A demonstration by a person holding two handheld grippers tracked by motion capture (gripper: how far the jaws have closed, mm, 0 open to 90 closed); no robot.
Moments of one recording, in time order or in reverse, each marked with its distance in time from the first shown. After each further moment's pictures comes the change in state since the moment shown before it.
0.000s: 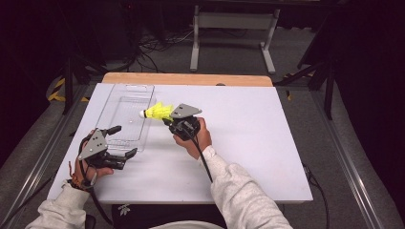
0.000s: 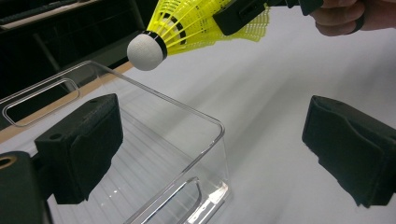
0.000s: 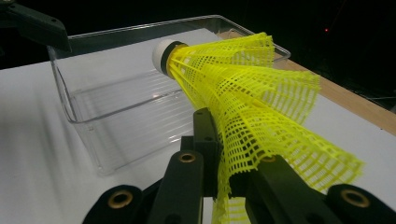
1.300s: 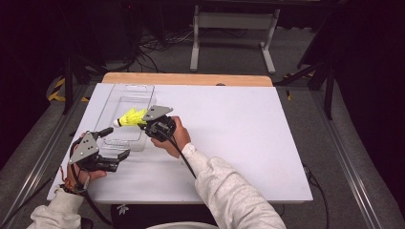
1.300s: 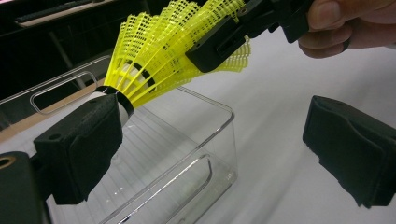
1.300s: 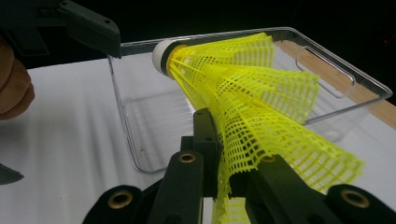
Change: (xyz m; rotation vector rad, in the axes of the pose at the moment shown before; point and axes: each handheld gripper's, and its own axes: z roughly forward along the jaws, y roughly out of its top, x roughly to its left) left arm 0.003 -0.005 -0.019 -0.014 0.043 -0.027; right arm 0.039 0.027 0.045 0.033 0.146 -0.100
